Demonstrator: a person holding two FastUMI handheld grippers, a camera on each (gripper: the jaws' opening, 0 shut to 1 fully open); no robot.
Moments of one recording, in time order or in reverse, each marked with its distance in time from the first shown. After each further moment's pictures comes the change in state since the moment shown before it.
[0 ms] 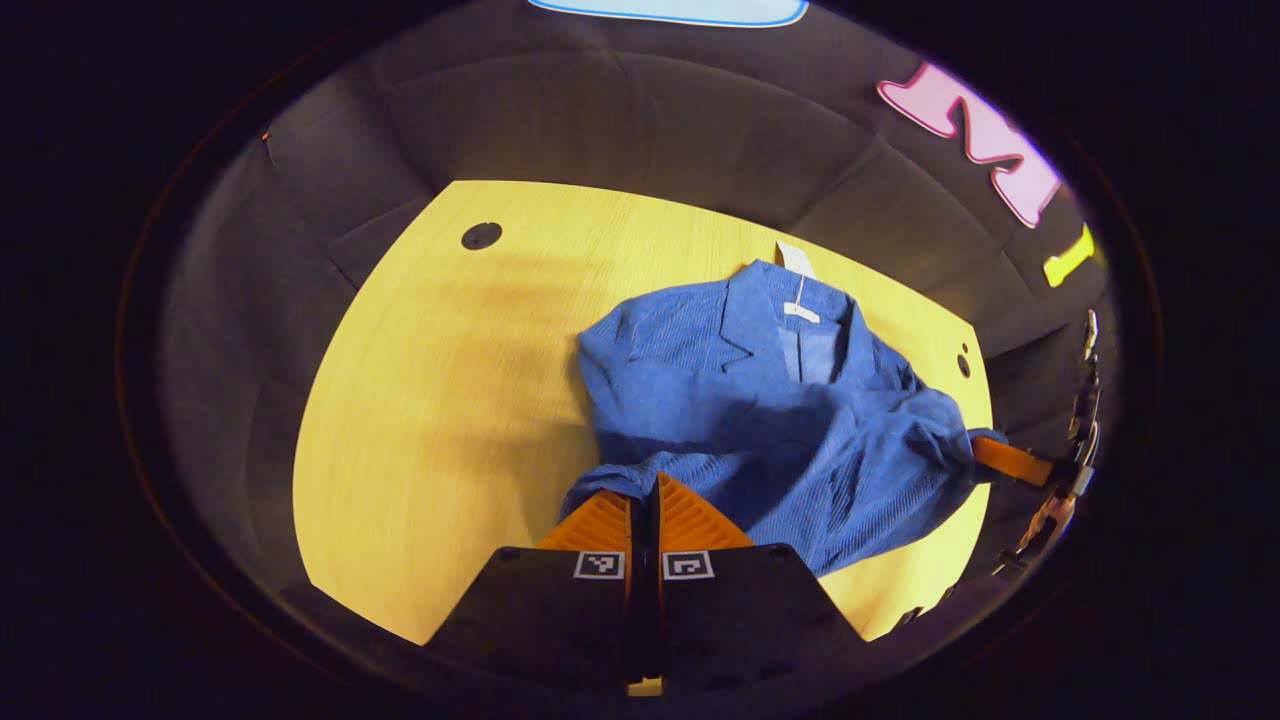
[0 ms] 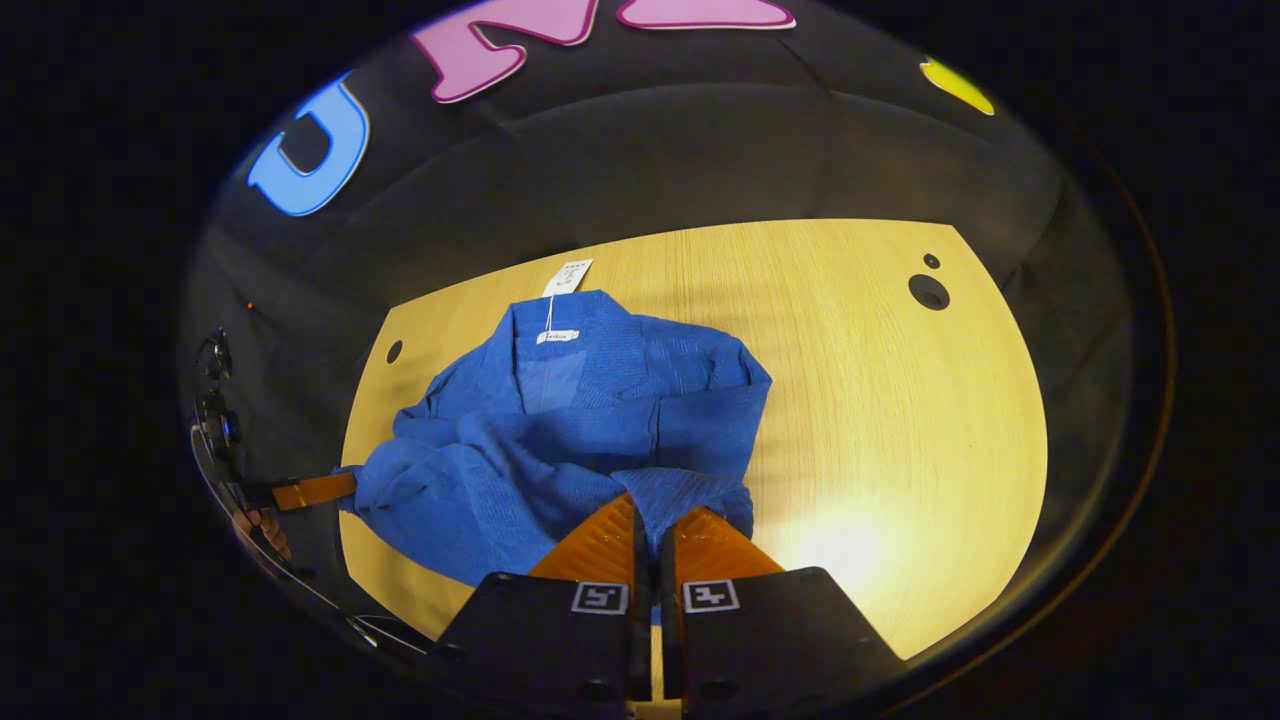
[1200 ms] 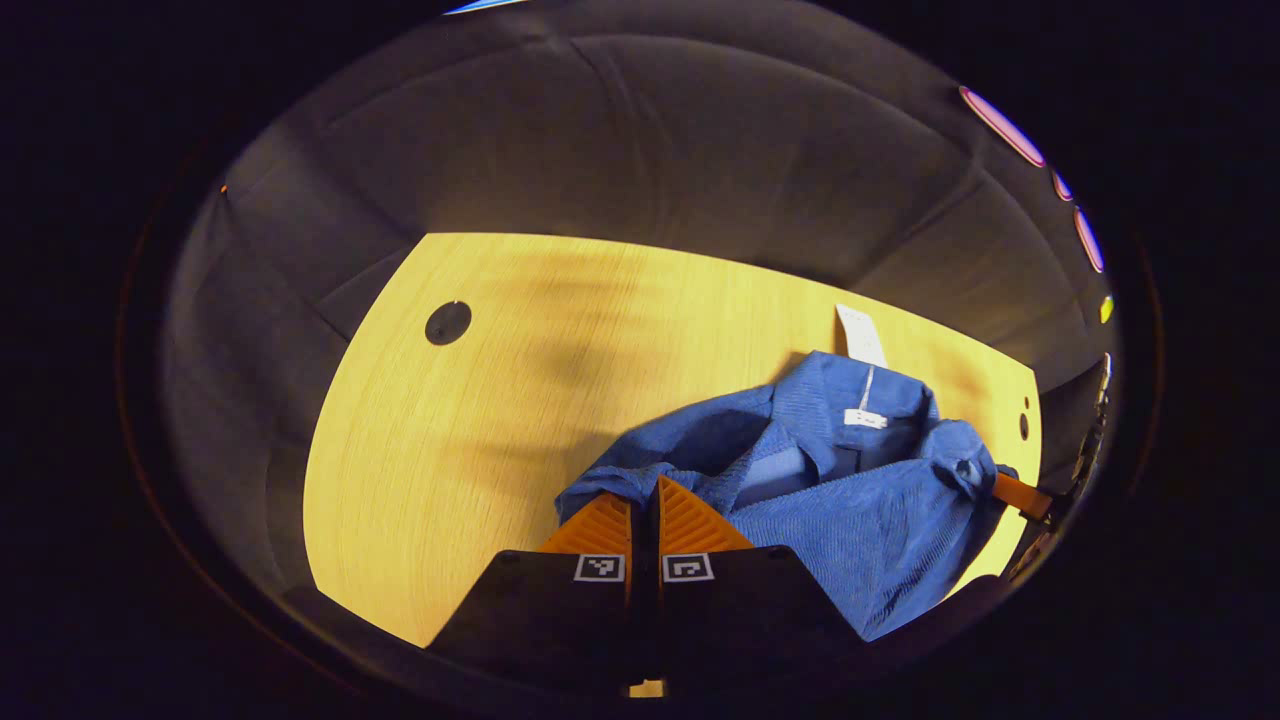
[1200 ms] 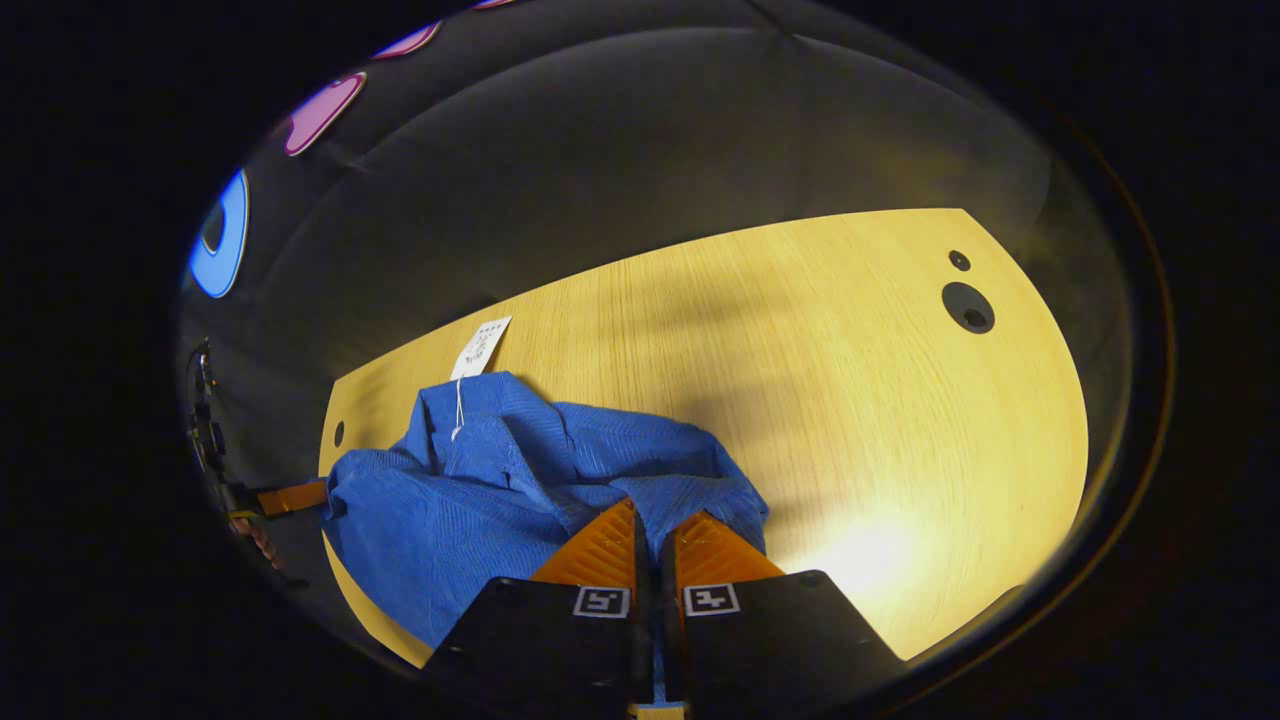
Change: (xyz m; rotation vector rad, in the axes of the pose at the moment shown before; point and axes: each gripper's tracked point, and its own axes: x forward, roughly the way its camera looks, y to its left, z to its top) left arm 0.089 -0.004 0.114 -0.001 -0.024 0.130; right arm 0.106 -0.041 0.062 0.105 -0.059 -0.047
